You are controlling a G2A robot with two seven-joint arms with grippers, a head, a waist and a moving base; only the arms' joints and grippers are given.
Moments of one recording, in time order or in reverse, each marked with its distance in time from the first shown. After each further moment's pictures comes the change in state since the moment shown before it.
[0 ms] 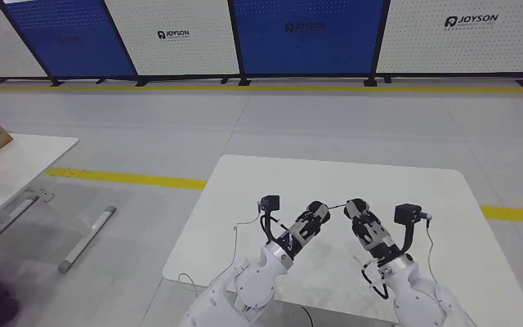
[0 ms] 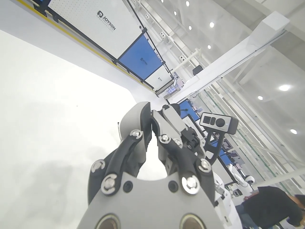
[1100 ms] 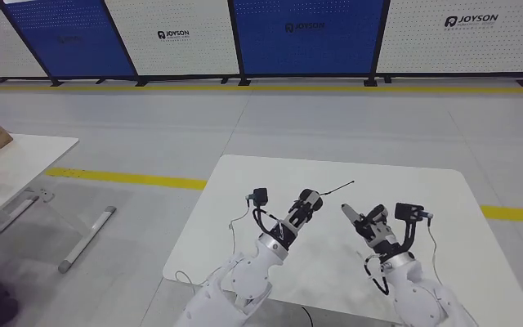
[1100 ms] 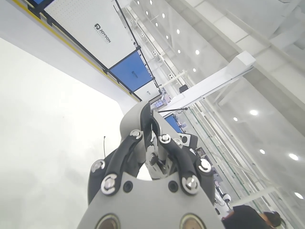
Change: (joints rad) left arm -0.005 -0.009 -0.045 -0.014 -0.183 -0.035 0.026; right arm 0.015 -0.002 -0.016 0.038 -0.105 0.143 0.019
